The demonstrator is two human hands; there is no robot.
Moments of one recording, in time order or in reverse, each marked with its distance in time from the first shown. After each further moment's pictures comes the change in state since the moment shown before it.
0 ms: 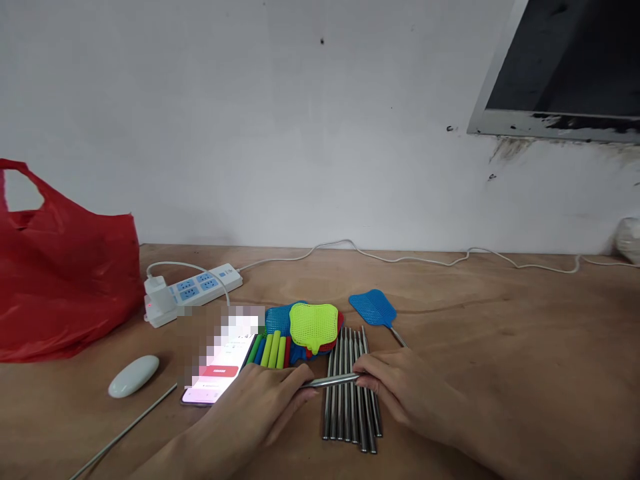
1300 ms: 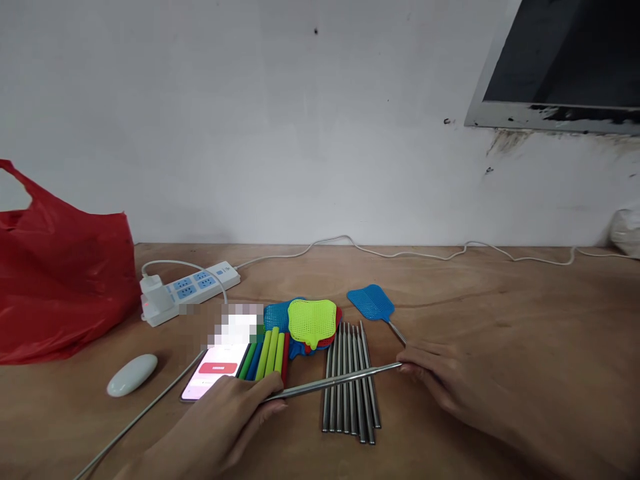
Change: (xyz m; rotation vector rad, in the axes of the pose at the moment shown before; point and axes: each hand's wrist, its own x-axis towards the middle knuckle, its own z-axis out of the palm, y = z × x) left_hand -0.037 -0.020 0.008 -0.052 0.046 -0.064; right_hand -0.052 0.036 -0.007 -0.033 0.154 0.009
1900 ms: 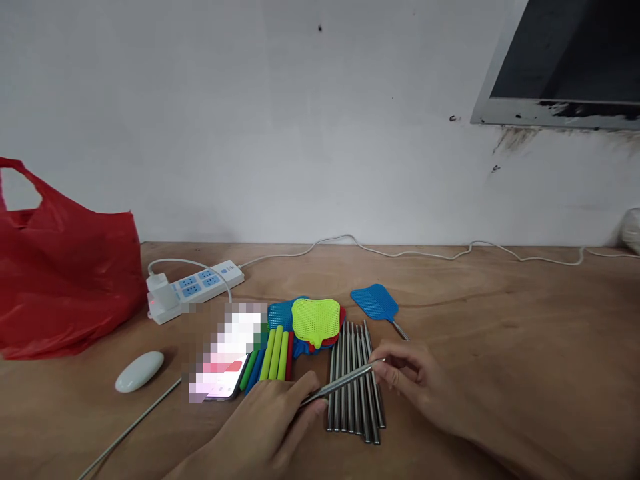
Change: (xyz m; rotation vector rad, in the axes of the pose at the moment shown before) left_hand 0.024 0.039 0.005 -0.220 -0.064 -0.045; right_hand 0.030 -0.027 0.031 0.619 0.083 0.305
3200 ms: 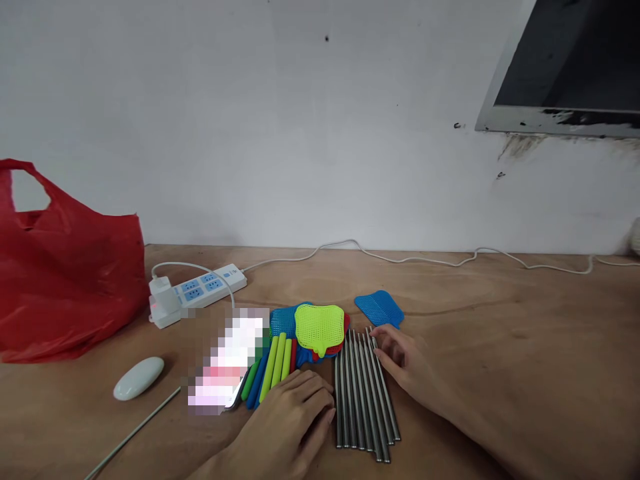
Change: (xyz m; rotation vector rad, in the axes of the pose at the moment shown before) left_hand 0.016 -0.011 0.023 -0.024 0.177 0.204; right_hand 0.025 0.052 0.004 -0.375 0.146 0.051
